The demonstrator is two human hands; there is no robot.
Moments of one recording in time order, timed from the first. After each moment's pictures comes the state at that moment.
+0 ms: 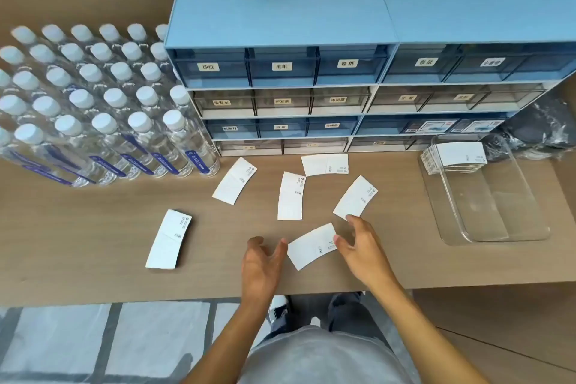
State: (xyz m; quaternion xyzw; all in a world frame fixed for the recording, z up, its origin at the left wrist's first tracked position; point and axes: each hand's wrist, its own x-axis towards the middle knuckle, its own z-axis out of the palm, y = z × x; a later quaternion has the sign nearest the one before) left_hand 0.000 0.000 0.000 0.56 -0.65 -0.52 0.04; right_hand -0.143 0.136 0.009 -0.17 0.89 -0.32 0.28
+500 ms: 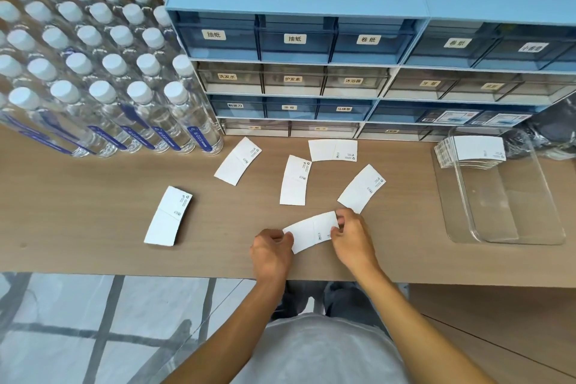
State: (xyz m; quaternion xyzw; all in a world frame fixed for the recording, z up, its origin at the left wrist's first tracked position) left_hand -0.022 0.017 -0.011 0.64 -0.54 -0.54 0.04; right_hand -0.141 0.115 -0.015 -0.14 0.90 -0.28 0.29
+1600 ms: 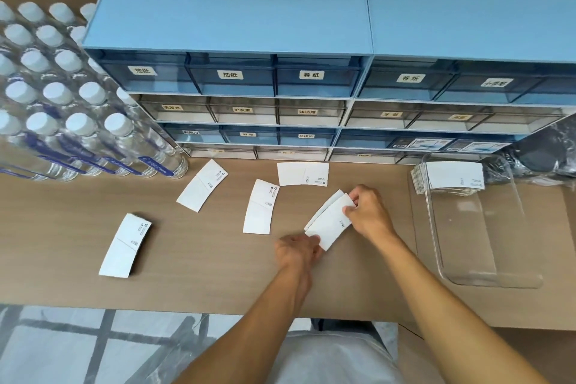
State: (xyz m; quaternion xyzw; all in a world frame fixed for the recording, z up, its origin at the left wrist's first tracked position) left_hand -0.158 0.059 0.002 0.66 -0.30 -0.69 0.04; right_hand -0.301 0.115 -0.006 -0.17 0.92 -0.23 0.28
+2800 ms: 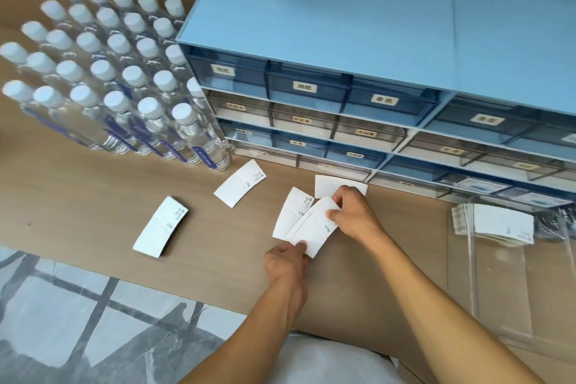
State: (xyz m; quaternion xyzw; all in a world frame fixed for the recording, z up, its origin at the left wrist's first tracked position) left_hand -0.117 0.018 0.014 0.72 -0.18 -0.66 0.14; right_hand -0.272 0.027 0.005 -0.31 0.86 -0.20 0.35
